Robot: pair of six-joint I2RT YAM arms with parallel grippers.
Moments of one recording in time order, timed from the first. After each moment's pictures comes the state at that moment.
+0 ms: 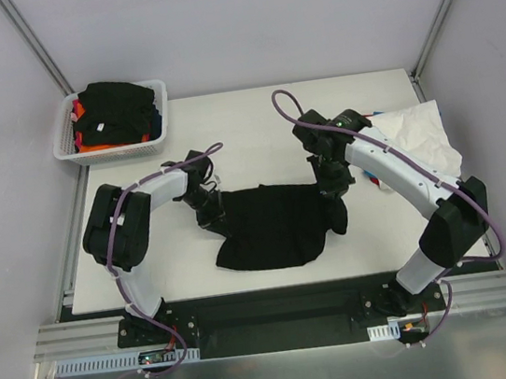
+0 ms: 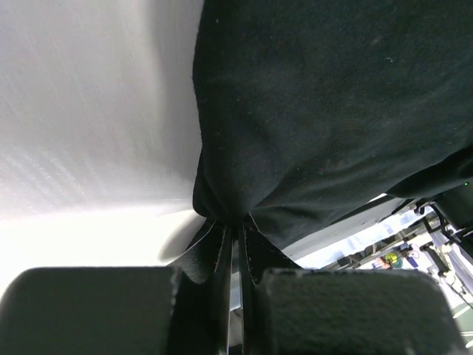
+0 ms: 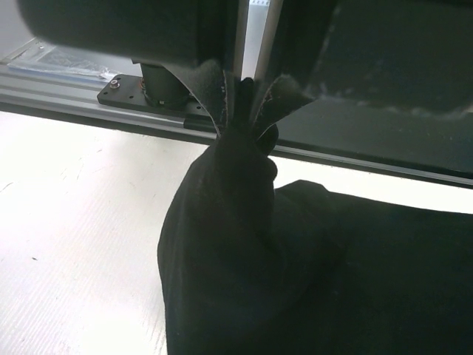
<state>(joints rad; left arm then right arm) -0.39 1.84 1.10 -0.78 0.50 -0.51 0.63 1.59 1.51 -1.37 0.17 0.47</state>
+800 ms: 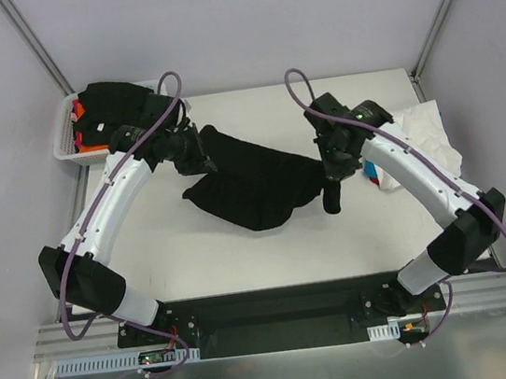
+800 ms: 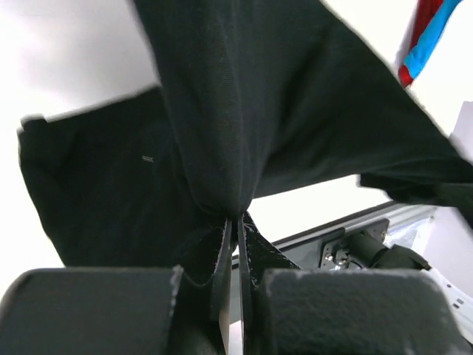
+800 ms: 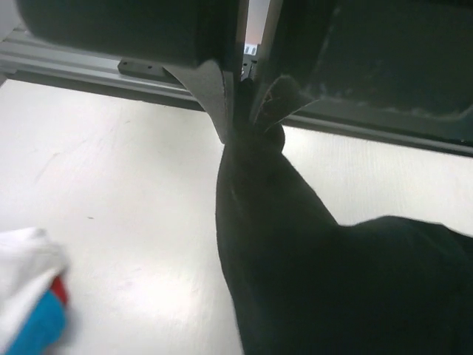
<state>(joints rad) -0.40 1.52 1.55 -0.98 0.27 -0.61 0.59 1.55 1.58 -1.33 0.23 0.42</state>
